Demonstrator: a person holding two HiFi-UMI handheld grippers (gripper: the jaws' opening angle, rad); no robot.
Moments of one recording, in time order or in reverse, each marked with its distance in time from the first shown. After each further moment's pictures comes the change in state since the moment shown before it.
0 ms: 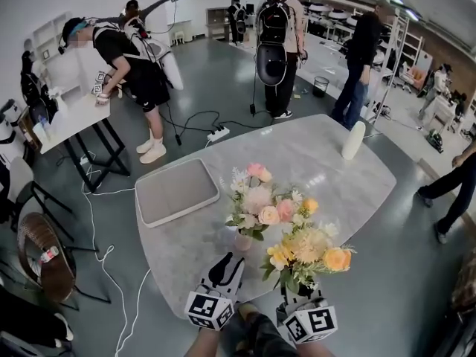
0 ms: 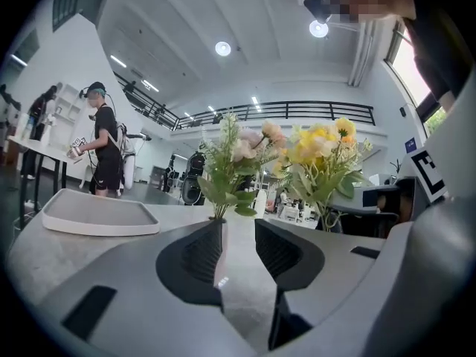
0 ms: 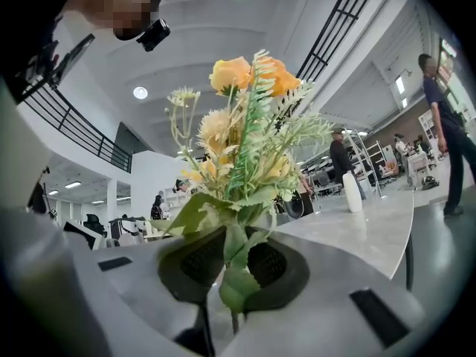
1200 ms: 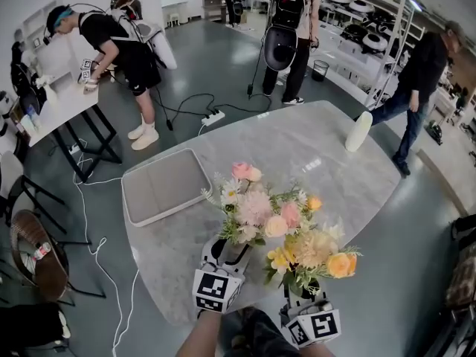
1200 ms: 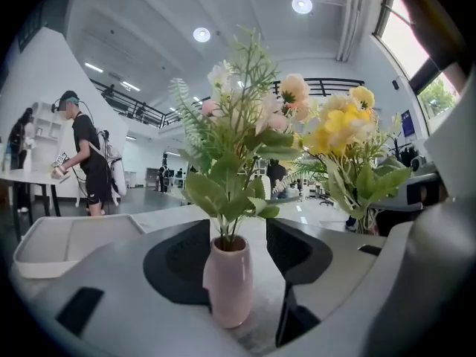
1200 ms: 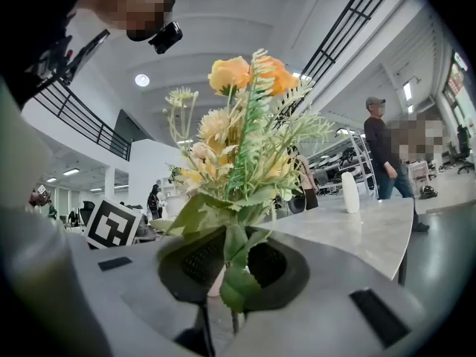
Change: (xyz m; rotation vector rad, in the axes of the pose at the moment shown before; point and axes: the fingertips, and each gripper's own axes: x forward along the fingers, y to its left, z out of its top) left arm 0.083 0.016 0.010 0.153 0.111 -0.004; right arm 0.019 -0.028 -0.006 -0.059 0.065 -0.020
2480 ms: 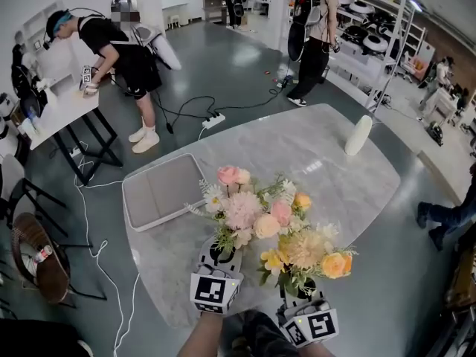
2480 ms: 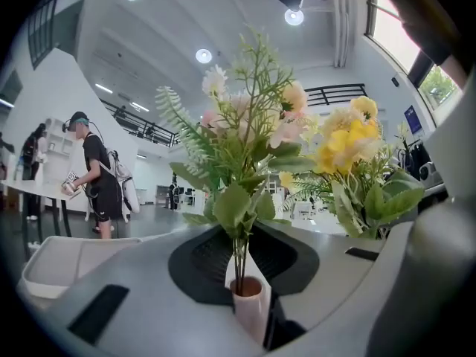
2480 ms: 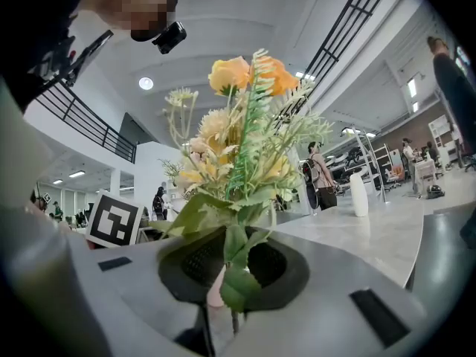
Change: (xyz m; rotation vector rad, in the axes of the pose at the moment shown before) left arm -0.002 0.018 0.042 0.013 -0.139 0.084; right arm 0.016 0.009 0.012 -0.003 -0.013 0.042
